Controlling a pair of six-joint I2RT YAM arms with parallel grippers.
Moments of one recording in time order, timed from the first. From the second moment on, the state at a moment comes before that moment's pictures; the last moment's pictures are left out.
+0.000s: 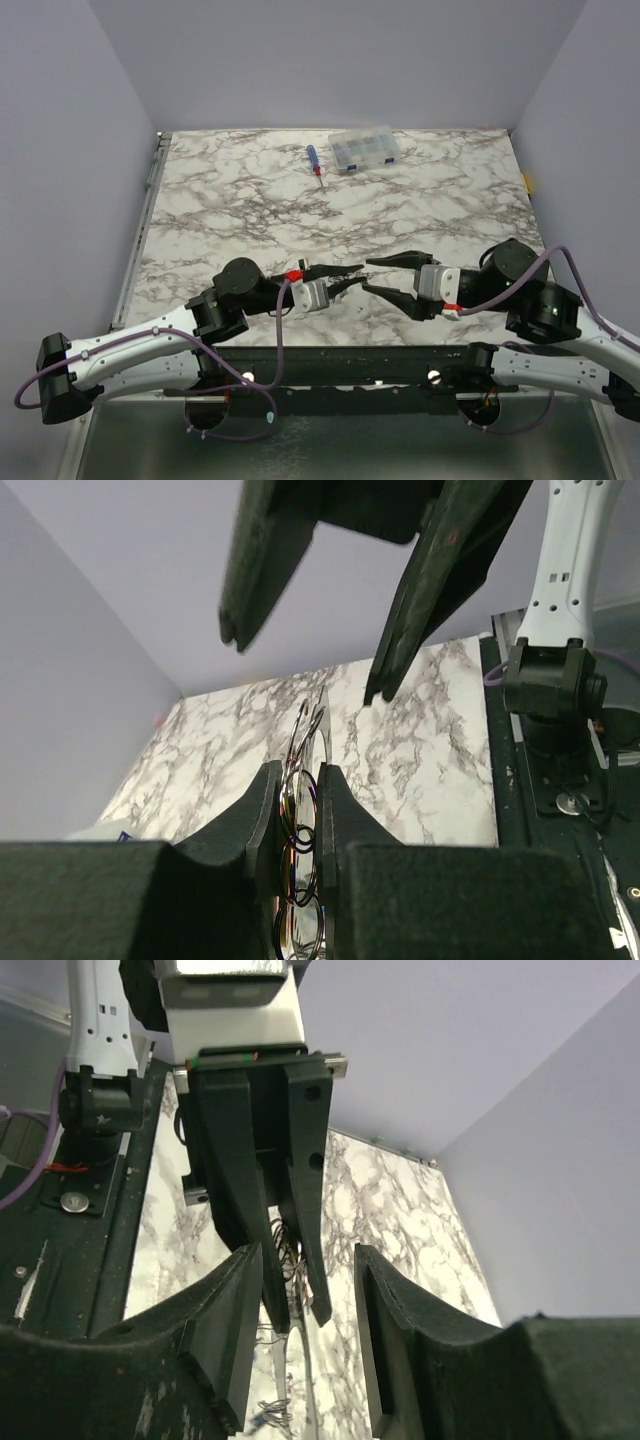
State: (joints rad) left arm -1.14 0.84 0.68 0.33 0.28 0.37; right arm 1.16 0.71 1.00 -0.27 -0.27 -0.58
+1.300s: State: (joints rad) left arm -1.14 0.92 0.67 0.28 0.19 0.48; right arm 1.16 1.04 1.36 -0.87 -0.08 -0.62
